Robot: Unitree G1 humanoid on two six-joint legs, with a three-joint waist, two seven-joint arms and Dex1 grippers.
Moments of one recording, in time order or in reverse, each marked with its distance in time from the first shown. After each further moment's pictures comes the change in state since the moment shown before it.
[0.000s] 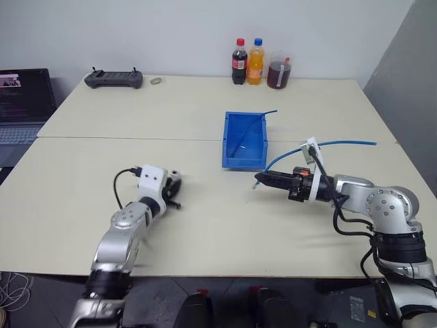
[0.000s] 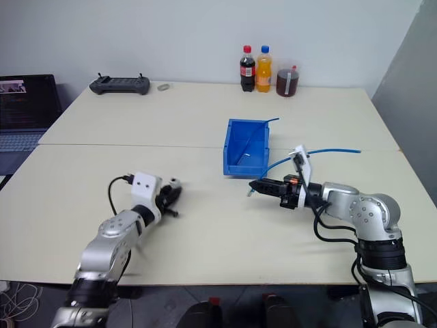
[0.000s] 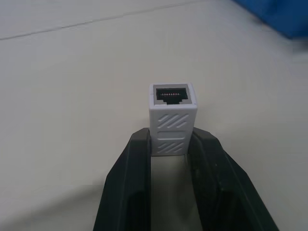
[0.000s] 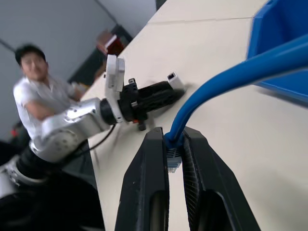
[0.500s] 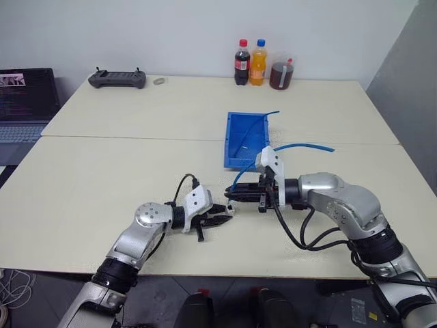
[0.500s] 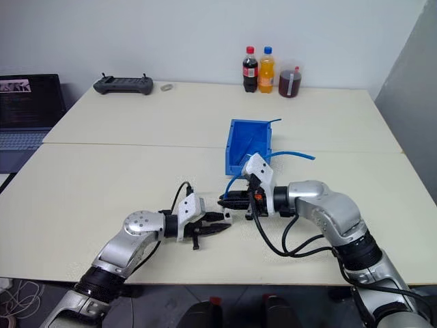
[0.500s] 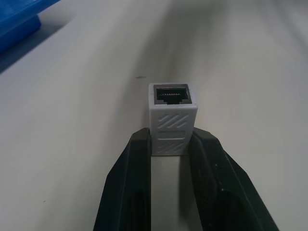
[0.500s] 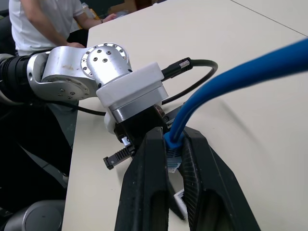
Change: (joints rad) left arm -0.174 0.023 -0.243 0.253 0.064 -0.361 -0.546; right arm -0.056 0.020 0.306 -0.017 -0.366 -0.346 0.200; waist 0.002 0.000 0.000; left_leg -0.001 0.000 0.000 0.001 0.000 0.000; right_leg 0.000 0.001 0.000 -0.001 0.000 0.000
